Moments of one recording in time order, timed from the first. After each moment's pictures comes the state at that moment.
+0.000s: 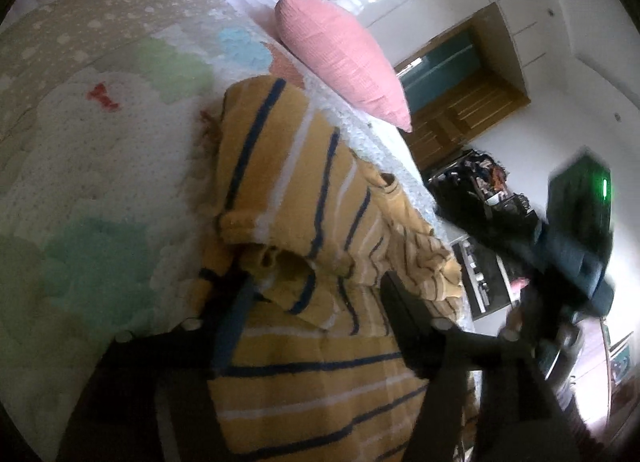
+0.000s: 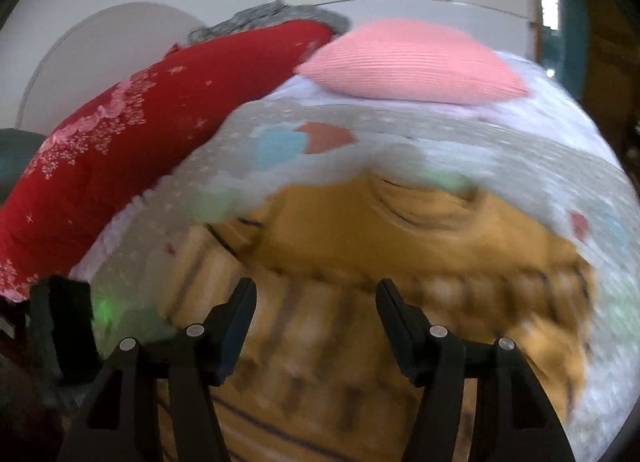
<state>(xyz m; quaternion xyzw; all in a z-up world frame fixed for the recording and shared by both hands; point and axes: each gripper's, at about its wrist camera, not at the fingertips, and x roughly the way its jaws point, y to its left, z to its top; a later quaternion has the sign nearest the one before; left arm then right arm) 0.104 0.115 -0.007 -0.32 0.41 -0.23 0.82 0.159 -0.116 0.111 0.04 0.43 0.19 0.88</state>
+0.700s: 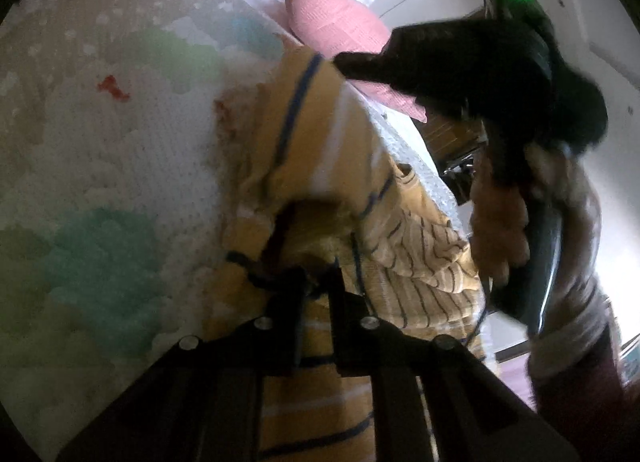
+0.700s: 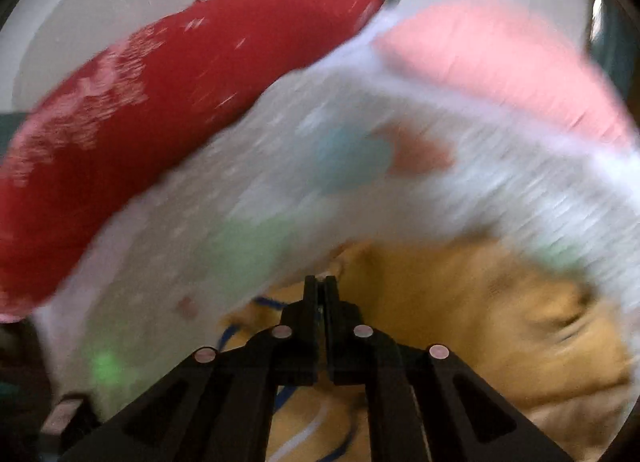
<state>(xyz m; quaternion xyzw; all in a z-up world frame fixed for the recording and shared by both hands) 0.095 0.101 -0.002 -0.30 0.42 -0.21 0.83 0.252 -0.007 0.102 -0.04 0.46 0.20 0.86</state>
